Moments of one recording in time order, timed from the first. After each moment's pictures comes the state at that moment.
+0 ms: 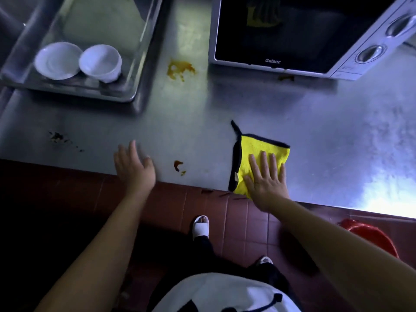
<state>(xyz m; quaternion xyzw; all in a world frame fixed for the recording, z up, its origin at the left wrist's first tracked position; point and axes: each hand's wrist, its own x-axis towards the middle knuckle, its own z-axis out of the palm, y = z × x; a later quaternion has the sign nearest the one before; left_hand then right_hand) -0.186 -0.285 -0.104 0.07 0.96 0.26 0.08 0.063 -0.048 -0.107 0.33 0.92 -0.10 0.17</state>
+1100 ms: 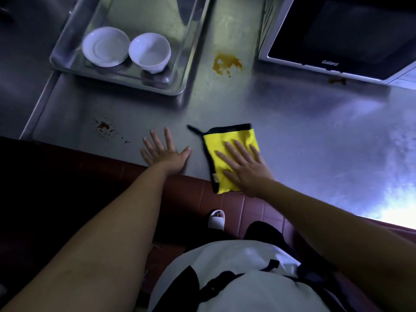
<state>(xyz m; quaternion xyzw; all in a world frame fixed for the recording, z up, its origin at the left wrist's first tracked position) -0.259 -0.310 -0.115 0.12 0.92 0.08 0.36 -0.074 -0.122 -0.118 0.07 0.99 -0.08 0.12</state>
